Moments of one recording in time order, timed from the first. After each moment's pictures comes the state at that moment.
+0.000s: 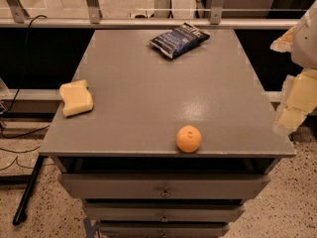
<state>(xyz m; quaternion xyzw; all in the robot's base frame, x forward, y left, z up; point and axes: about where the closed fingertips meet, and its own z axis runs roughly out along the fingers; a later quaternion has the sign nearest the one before) 0.438 -0.217 0.976 -0.60 0.78 -0.03 0.16</state>
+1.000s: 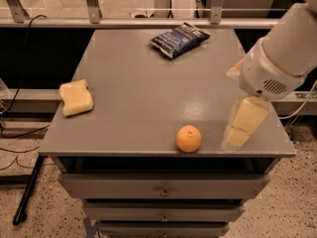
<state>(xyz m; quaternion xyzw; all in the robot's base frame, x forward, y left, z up) 0.445 -0.149 0.914 -0.61 0.77 0.05 0.18</state>
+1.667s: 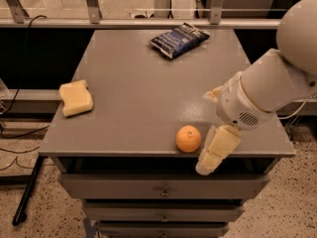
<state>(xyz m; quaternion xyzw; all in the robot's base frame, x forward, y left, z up) 0.430 -0.100 0.865 -0.61 0.75 0.12 0.22</state>
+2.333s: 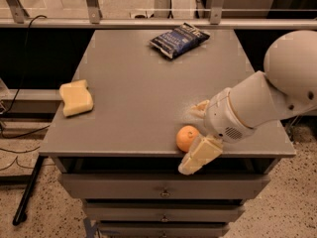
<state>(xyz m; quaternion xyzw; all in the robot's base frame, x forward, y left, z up) 0.431 -0.072 0.837 -0.60 0.74 0.17 0.26</state>
